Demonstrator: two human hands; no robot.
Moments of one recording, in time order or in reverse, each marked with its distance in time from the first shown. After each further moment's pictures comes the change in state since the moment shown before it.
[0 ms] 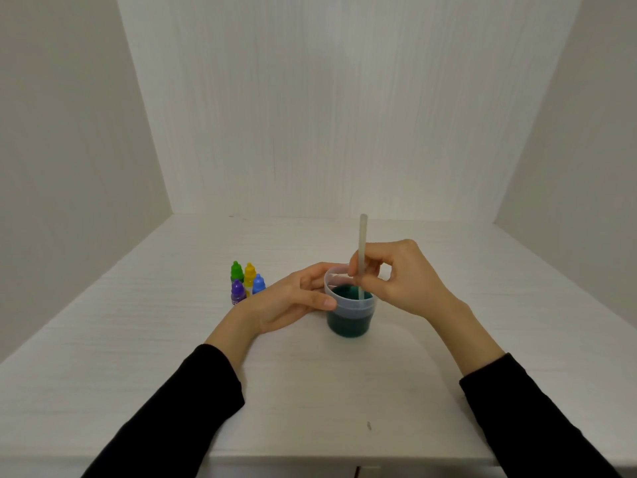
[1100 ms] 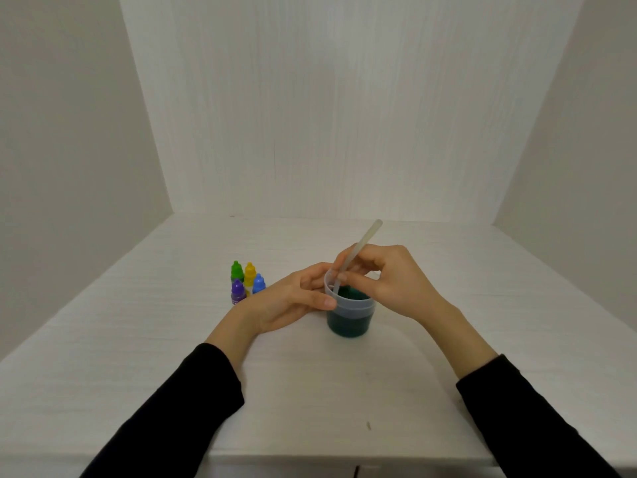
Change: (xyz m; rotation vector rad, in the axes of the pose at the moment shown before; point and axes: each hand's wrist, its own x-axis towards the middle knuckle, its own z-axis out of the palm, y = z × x) left_hand -0.002 0.003 0.004 0.016 0.012 0.009; right_hand 0.002 0.002 0.013 0.194 -0.011 -0.012
